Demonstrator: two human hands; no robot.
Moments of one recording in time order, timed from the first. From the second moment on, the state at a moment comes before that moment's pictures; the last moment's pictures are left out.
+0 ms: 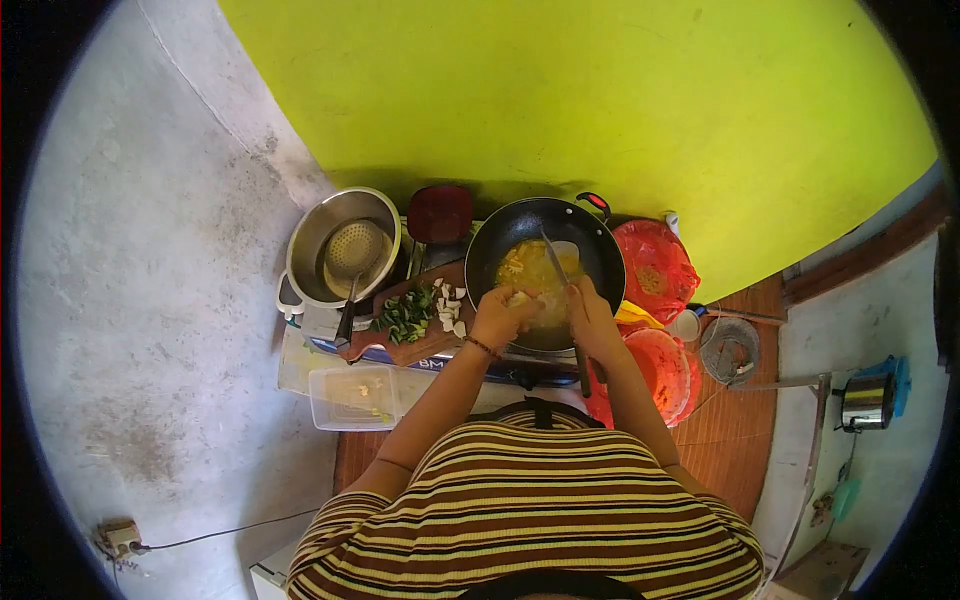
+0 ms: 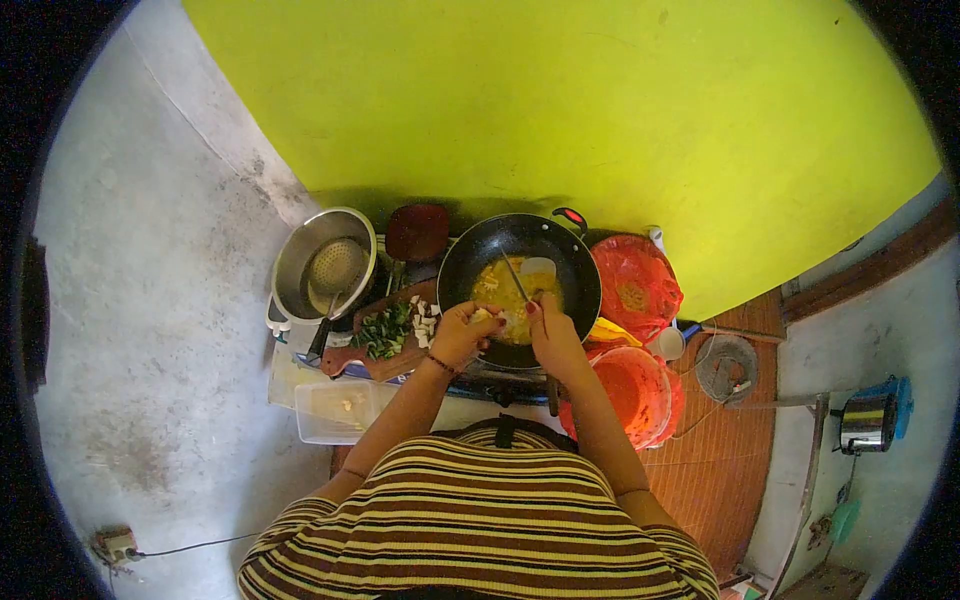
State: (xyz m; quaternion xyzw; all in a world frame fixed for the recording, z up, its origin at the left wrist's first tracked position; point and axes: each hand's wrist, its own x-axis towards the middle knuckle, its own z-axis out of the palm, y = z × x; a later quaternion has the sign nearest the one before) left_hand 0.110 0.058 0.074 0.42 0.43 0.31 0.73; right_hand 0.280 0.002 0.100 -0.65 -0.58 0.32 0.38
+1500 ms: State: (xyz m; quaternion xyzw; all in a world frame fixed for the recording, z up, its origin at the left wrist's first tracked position) left_hand 0.113 0.059 0.075 0.52 0.49 0.31 0.62; right_hand 0.255 -0.007 0.104 -0.67 -0.66 0.22 0.24
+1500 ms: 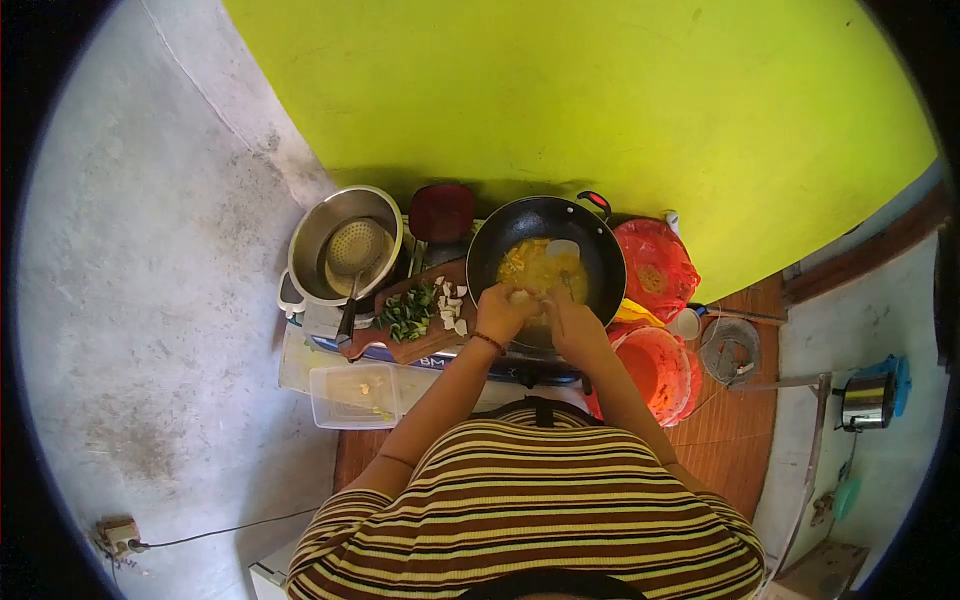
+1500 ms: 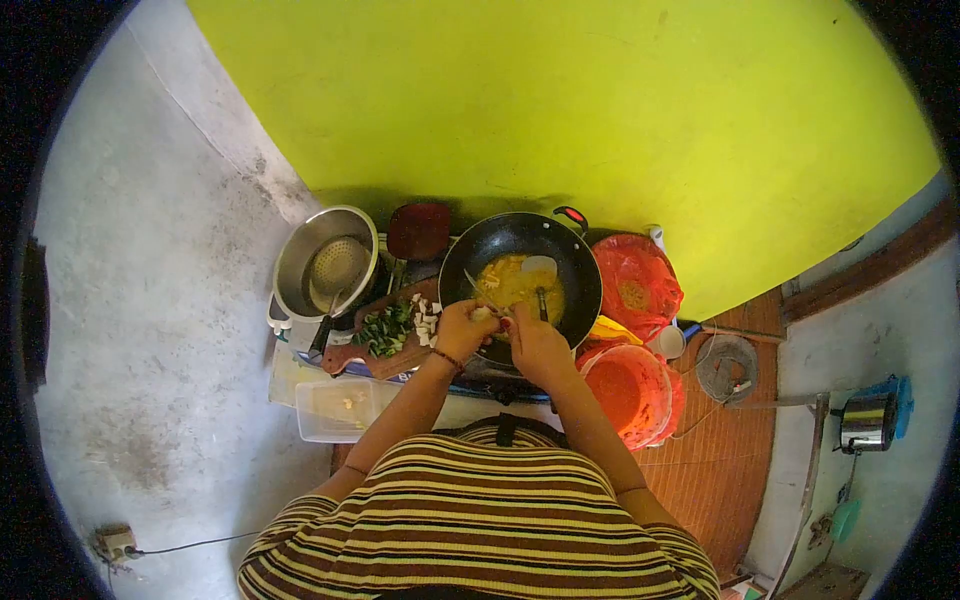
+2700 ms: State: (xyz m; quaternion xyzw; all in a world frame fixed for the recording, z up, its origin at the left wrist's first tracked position) left_hand 0.103 0.052 0.064 0.18 0.29 0.37 0.86; right_hand 0.263 -0.005 0.093 -0.62 -0.61 0.30 0.41
